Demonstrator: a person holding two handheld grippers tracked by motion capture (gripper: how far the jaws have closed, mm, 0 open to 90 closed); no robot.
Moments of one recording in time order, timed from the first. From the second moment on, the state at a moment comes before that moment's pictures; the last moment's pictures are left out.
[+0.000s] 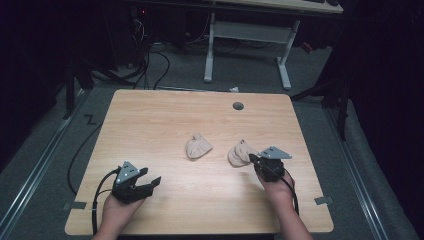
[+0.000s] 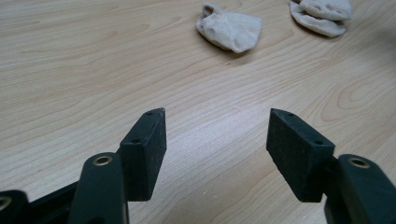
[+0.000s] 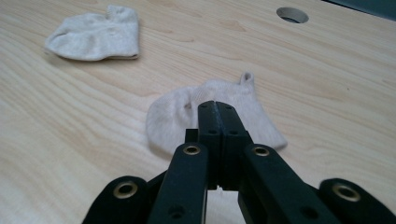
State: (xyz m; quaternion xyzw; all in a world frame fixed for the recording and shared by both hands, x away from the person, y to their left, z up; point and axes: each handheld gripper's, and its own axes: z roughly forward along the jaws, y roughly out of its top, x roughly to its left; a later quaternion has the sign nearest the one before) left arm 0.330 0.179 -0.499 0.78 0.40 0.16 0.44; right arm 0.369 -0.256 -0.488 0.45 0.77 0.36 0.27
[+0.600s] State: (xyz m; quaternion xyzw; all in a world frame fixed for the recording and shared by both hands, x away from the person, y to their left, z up) left arm 0.327 0.178 -0.498 0.79 0.39 0.16 0.45; right arm 0.431 -0.254 -0.517 0.50 0.78 0.30 0.24
